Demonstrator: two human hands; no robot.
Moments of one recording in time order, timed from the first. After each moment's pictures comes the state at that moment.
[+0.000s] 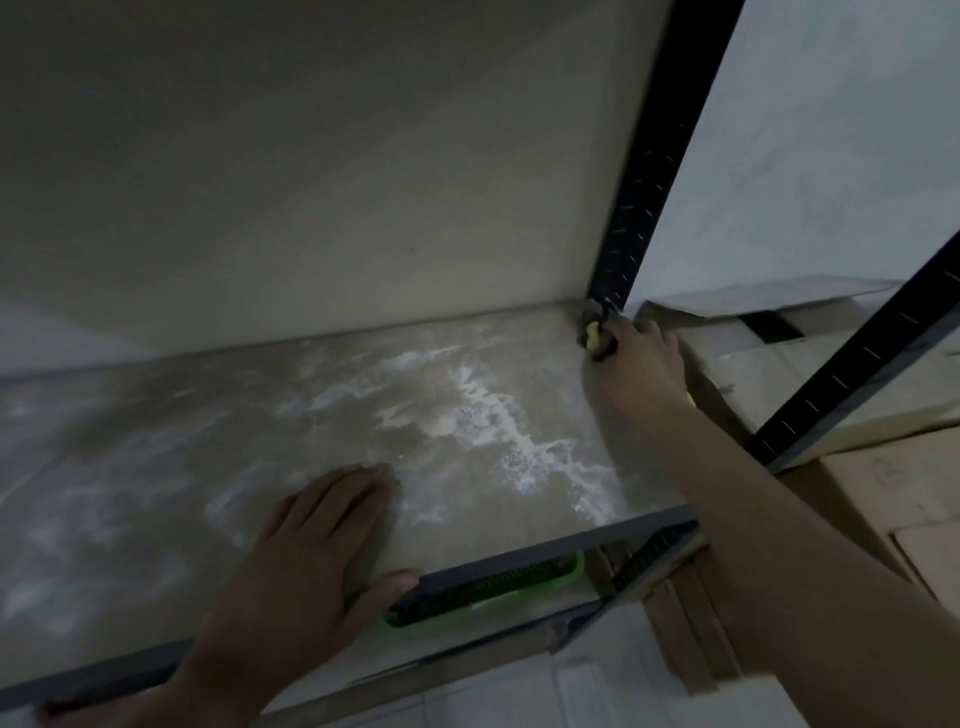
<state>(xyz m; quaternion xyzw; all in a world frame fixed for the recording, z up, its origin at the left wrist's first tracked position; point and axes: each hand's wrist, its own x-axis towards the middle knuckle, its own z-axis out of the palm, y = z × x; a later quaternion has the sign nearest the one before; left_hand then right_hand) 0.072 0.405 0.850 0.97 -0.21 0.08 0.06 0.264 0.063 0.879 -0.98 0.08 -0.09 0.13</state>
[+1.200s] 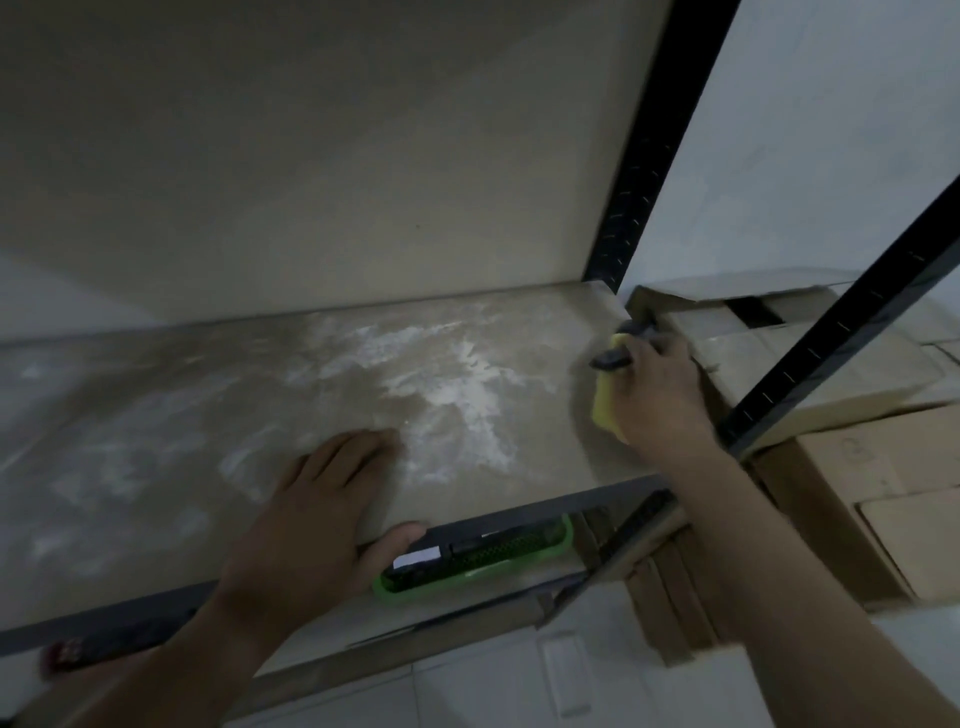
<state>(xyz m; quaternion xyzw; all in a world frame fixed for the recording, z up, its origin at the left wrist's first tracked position) 0.068 0.404 0.854 0.97 -0.20 0.05 0.09 0.179 0.068 0.892 -0.98 0.09 -0.07 0.19</state>
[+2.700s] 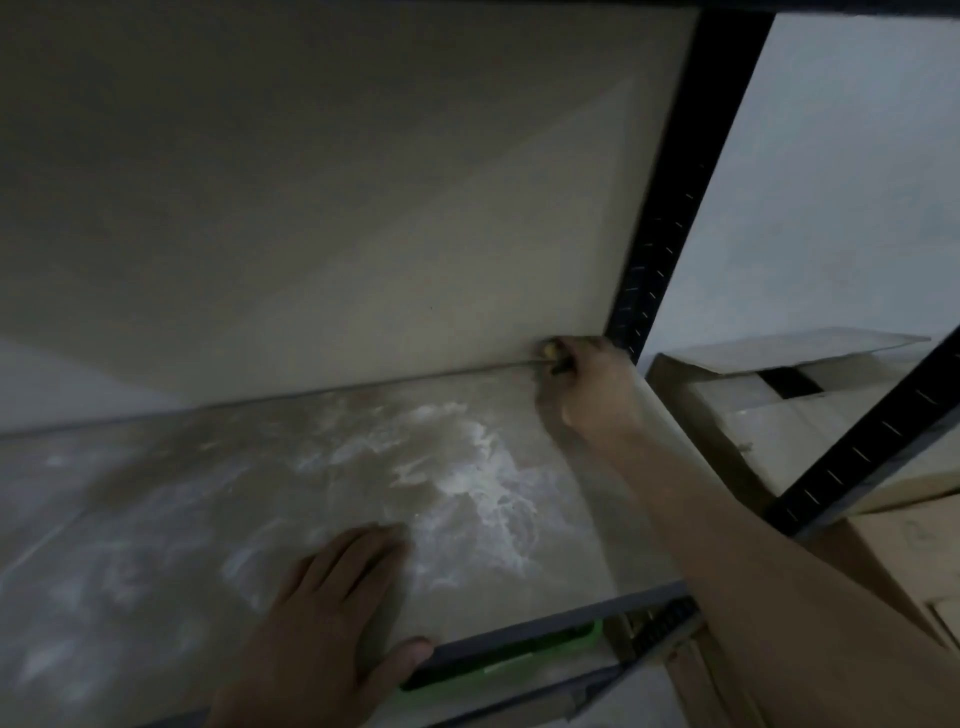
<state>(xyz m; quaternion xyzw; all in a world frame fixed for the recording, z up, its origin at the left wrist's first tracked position) 0.079 0.408 0.839 0.96 -0.22 0.15 0.08 0.298 0.115 0.893 -0.96 -0.05 -0.17 0.23</state>
